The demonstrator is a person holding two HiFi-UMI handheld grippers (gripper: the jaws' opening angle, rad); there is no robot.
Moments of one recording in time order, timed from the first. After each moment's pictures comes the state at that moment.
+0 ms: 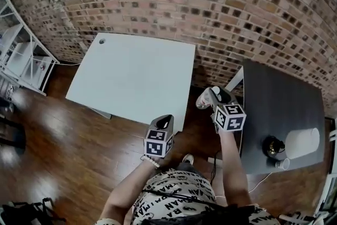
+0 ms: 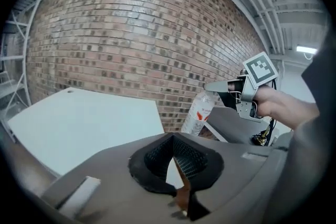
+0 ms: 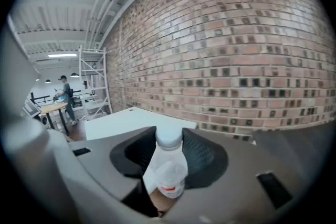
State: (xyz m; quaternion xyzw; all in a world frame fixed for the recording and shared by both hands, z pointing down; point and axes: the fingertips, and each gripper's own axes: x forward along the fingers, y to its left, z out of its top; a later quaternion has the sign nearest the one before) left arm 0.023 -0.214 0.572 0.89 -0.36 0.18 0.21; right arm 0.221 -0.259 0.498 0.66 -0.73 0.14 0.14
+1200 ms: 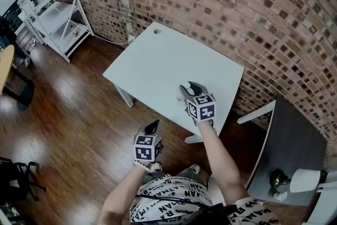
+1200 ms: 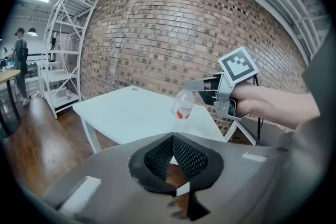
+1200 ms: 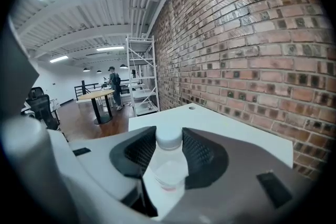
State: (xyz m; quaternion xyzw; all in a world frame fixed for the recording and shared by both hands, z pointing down) left arm -0.245 -0.233 0.587 0.79 -0.54 0.14 0.26; right arm -0.145 -0.393 0.540 0.44 -0.87 0.11 0.20
